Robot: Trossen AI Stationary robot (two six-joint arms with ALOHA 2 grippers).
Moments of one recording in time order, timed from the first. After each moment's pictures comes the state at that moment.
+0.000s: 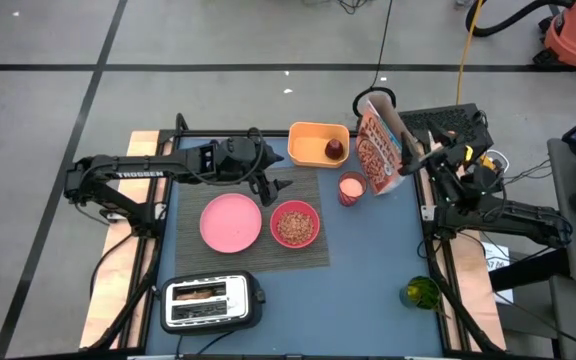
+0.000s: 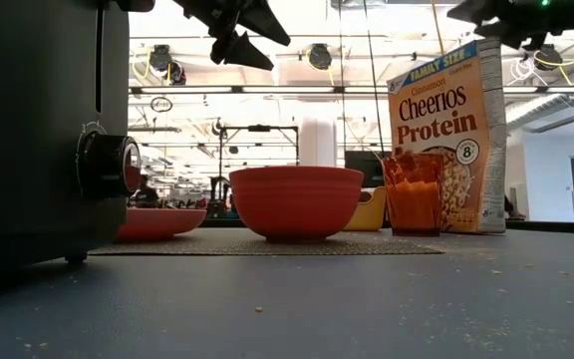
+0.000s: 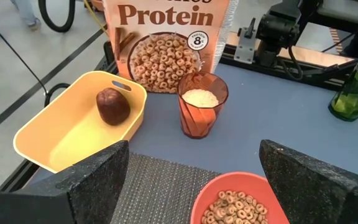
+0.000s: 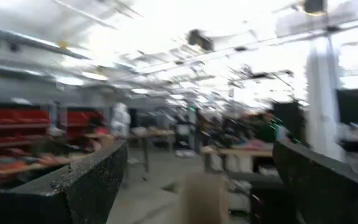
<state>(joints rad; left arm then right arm) 0.16 1.42 1.24 -0.32 -0.10 -0.11 -0.25 0.33 0.30 0.55 0.67 -0.30</state>
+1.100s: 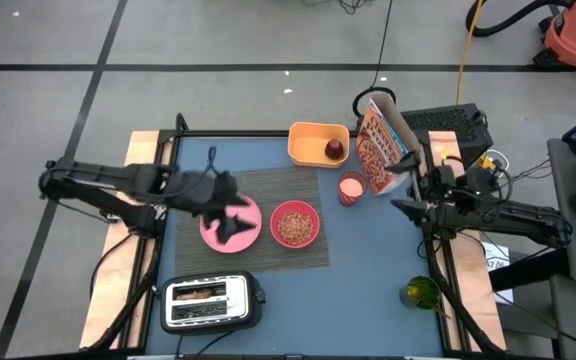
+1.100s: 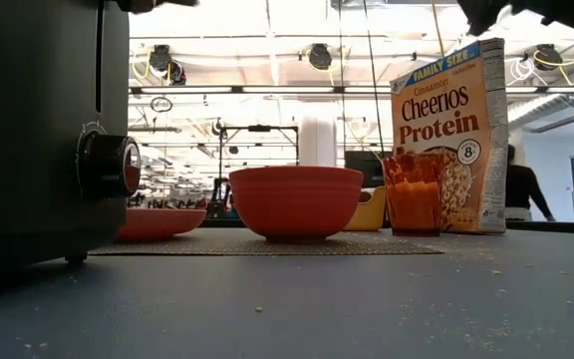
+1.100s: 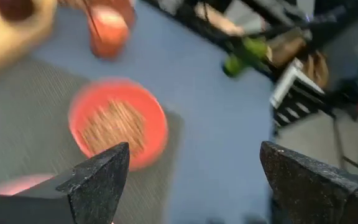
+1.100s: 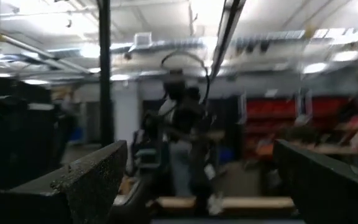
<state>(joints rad) -0.18 1.17 1.24 -0.69 -0.08 -0.62 -0.25 0.34 0.30 0.44 -0.32 0.18</state>
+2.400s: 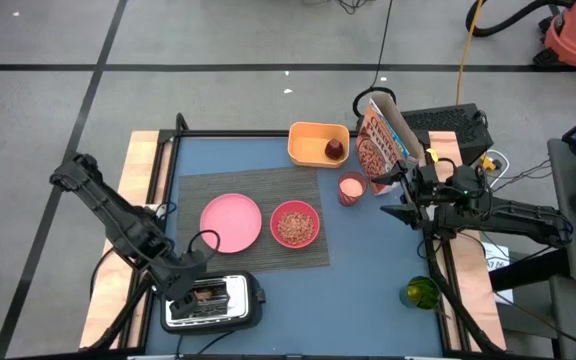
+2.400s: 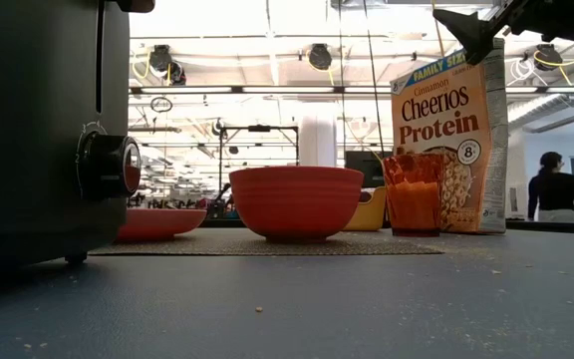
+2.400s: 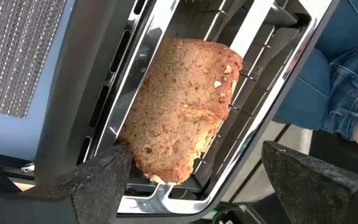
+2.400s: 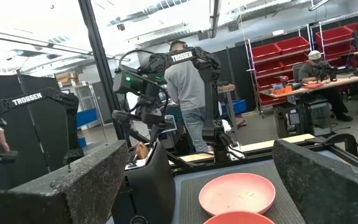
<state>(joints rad) -0.72 1.30 1.24 -1.06 0.24 -1.37 -0.25 0.35 0.30 0.26 -0.35 0.33</state>
